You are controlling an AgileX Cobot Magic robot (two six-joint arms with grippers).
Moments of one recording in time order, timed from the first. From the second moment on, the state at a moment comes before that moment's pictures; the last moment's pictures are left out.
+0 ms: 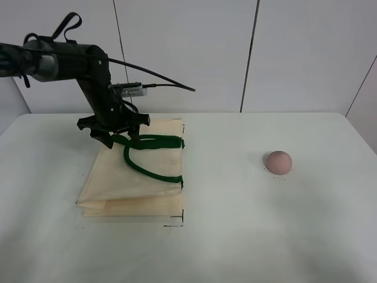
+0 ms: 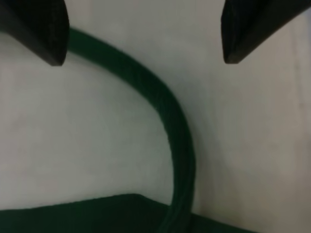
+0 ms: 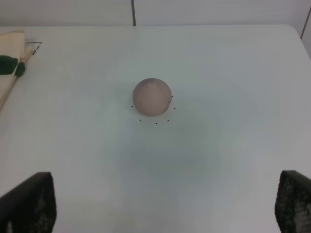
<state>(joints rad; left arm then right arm) -0.31 2.10 -1.63 -0.01 0.91 -0.30 0.02 -0.01 -0.49 0.07 1.03 -0.05</state>
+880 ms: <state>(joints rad) -0.31 2.30 -1.64 0.03 0.72 -0.32 0.02 -0.01 -0.49 0.07 1.03 -0.05</state>
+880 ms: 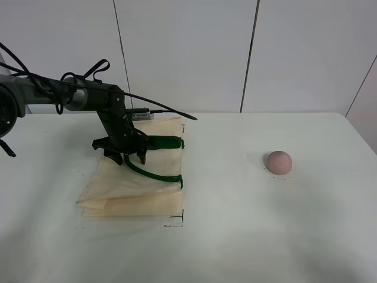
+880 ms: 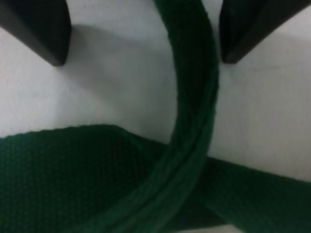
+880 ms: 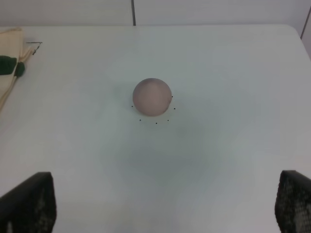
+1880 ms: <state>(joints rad) -0.31 2.13 -2.00 0.06 1.07 -0.29 0.02 -0.01 -0.49 0.07 1.03 -0.05</state>
